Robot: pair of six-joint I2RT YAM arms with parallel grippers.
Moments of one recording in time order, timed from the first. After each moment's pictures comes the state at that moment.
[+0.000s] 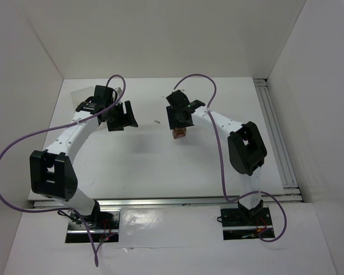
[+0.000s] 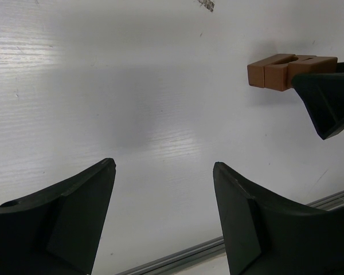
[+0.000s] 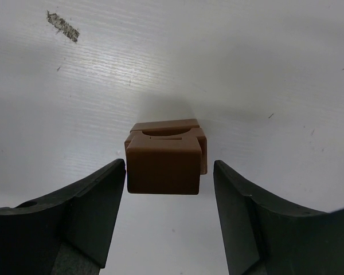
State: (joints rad) left arm -0.15 1.55 1.30 -0.70 0.26 -0.40; right arm 0.63 1.97 1.59 -0.60 0.28 0.37
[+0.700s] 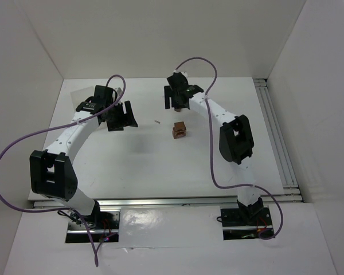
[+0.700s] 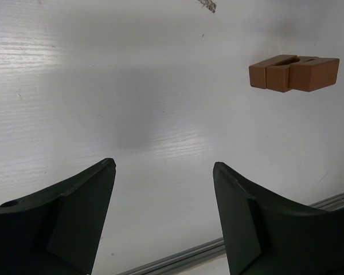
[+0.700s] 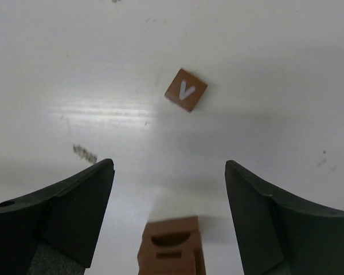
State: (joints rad) left arm -0.15 1.55 1.30 -0.70 0.25 -0.40; right arm 0.55 2.17 1.95 -0.61 0.29 0.37
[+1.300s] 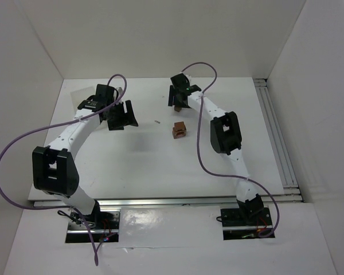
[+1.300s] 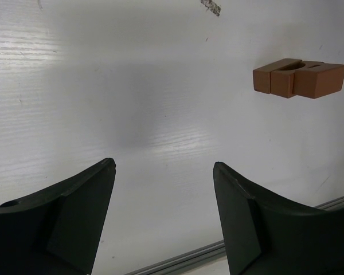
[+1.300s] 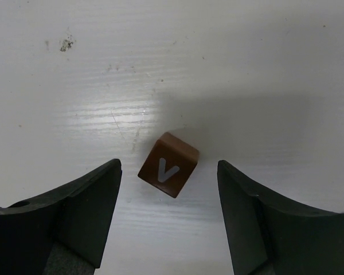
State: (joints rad) left arm -0.15 1.59 1.33 -0.70 0.24 -0.40; right arm 0.46 2.51 2.26 -0.62 0.24 0.47
